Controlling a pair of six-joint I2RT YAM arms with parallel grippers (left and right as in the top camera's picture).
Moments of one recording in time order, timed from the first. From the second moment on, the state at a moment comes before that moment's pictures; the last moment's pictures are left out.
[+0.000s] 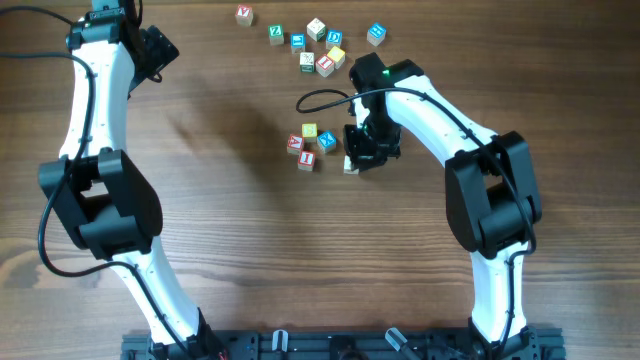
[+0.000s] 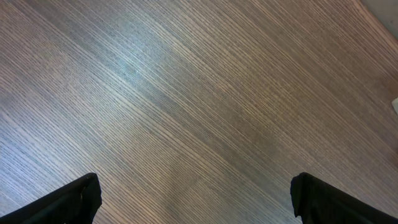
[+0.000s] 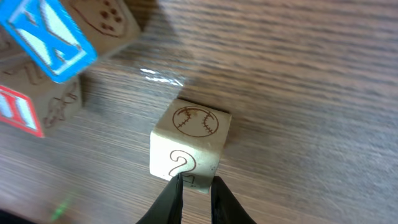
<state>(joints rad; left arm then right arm) 0.16 2.15 1.96 -0.95 -0.18 -0.57 0.43 2.21 1.71 -1.14 -0.32 0.31</state>
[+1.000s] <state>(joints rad) 0.16 2.15 1.96 -0.95 -0.18 -0.57 0.49 2.21 1.70 -1.09 -0.38 0.35</state>
